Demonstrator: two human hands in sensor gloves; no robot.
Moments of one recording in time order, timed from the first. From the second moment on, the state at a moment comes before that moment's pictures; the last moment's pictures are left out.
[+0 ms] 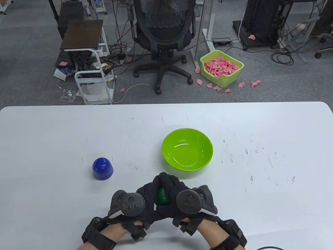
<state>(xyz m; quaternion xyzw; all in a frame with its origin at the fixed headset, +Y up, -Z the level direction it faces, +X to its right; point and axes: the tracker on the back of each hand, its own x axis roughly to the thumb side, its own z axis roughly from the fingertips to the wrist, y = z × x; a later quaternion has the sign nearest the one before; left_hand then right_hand) -0.139 -0.740 -0.291 0.01 -0.34 0.28 0.90 0.041 -0.694 -0.286 0.31 -0.08 0.91 0.26</state>
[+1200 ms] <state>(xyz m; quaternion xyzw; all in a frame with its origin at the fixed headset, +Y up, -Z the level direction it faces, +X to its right) -0.177 -0.736 -0.315 0.03 -0.29 0.32 0.90 0.164 -0.688 -0.331 0.09 -0.17 0.94 0.27</state>
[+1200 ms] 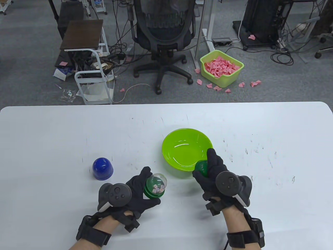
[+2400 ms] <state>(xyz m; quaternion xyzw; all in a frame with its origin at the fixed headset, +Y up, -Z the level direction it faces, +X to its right) -0.187 -0.735 -0.321 0.03 -0.26 0.32 0.91 0.181 -0.753 -0.364 -0.04 0.06 0.99 0.11</state>
